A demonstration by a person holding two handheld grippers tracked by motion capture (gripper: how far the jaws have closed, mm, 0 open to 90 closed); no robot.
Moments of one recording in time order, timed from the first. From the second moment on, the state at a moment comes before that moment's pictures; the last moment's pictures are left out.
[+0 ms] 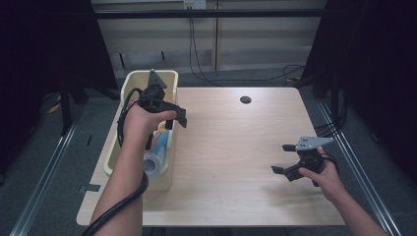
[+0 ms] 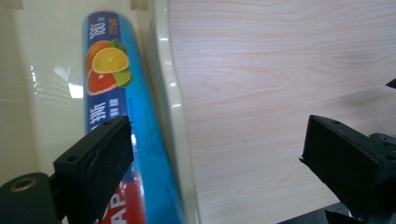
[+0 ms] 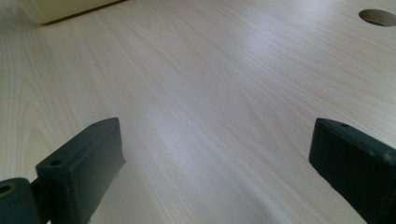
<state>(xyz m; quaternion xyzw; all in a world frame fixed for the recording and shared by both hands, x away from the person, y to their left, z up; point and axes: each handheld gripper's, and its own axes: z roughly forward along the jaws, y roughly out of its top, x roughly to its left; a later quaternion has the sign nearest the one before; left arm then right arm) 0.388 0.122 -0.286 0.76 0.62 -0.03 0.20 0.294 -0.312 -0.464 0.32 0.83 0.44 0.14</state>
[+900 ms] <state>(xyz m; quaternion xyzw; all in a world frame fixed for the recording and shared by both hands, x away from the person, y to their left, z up) 0.381 0.076 -0.297 0.79 0.56 -0.03 0.23 0.293 -0.310 -0.465 0.32 0.83 0.44 0.14</state>
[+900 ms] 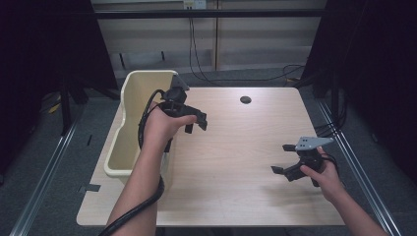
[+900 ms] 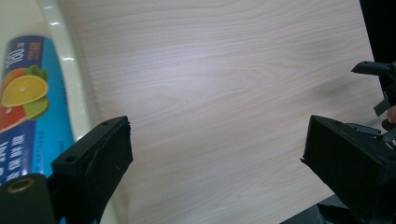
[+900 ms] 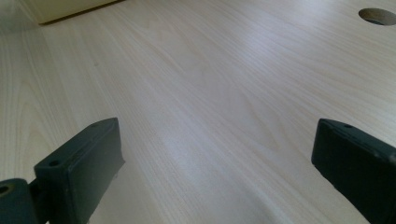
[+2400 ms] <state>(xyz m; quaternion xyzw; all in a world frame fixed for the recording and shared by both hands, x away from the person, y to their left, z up) 0.370 0.028 -0.354 0.82 0.51 -0.05 0.26 0.293 -0.311 -0.466 0.32 0.83 0.44 0.15</state>
